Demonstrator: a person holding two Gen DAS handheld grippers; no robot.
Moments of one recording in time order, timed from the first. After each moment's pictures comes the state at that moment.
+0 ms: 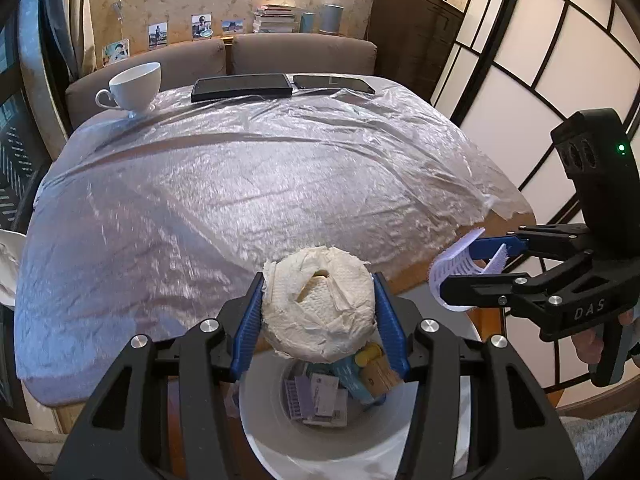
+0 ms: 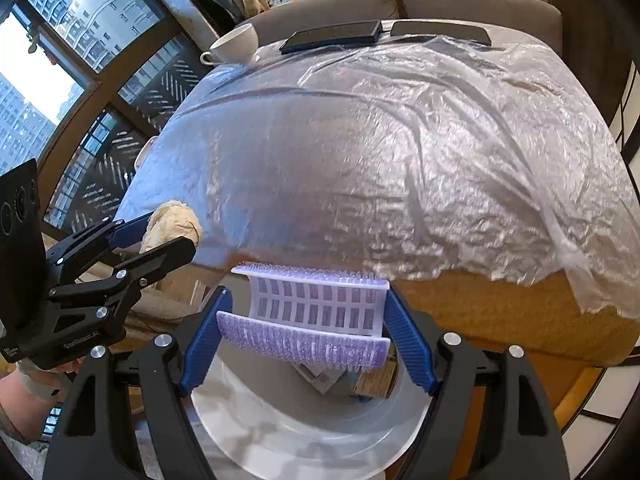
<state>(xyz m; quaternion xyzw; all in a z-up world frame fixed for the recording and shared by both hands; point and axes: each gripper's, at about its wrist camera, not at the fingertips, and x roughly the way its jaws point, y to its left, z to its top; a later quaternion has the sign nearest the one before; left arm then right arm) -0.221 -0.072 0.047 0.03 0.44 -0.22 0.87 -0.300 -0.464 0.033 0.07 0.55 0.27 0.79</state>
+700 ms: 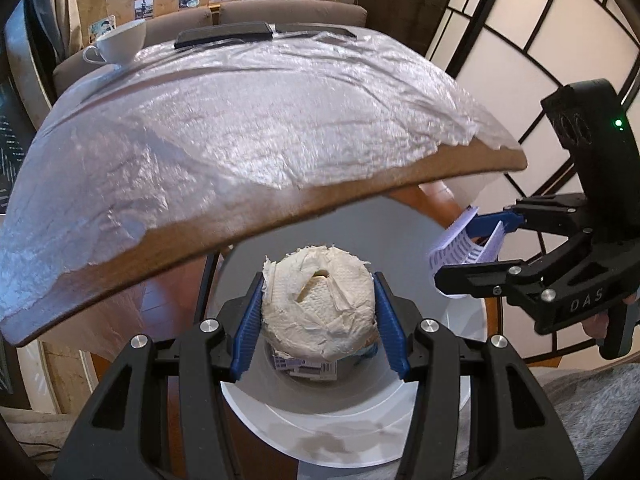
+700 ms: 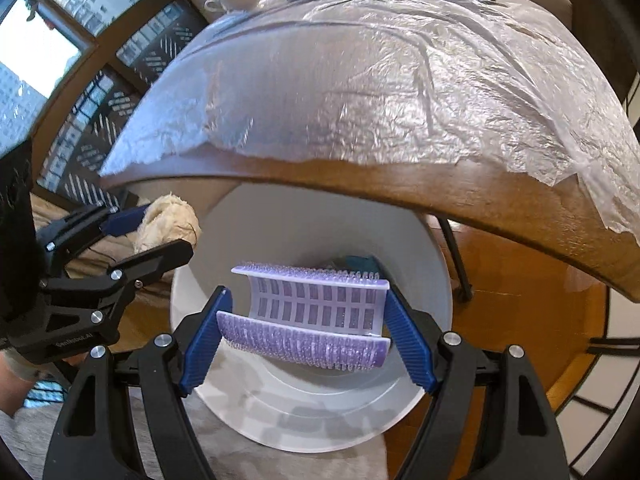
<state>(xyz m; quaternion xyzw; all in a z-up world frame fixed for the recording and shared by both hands) -0.263 -0.081 0.012 0.05 0.50 -0.24 0.83 -0.339 -0.458 -0.003 0.01 0.58 0.27 0.76</state>
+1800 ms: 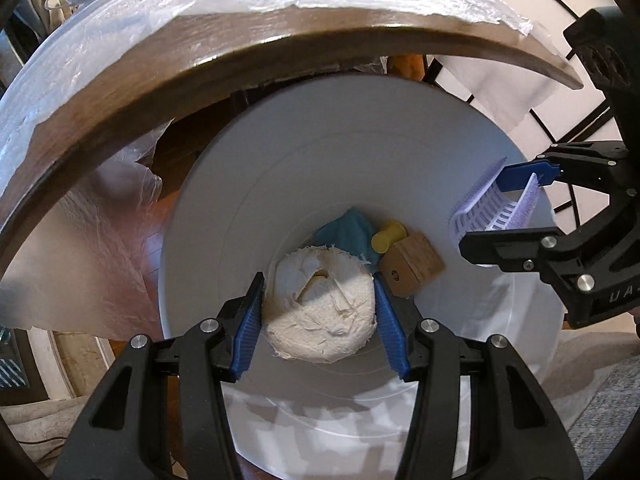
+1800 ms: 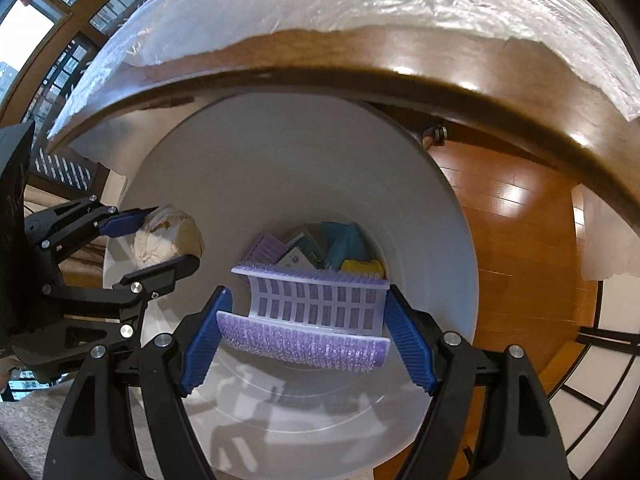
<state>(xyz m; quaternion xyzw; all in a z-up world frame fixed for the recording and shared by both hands) -0.264 -0.091 -0.079 0.11 0.58 -0.21 0.78 -0.322 -0.434 -0.076 -0.01 0.63 0.25 0.73</state>
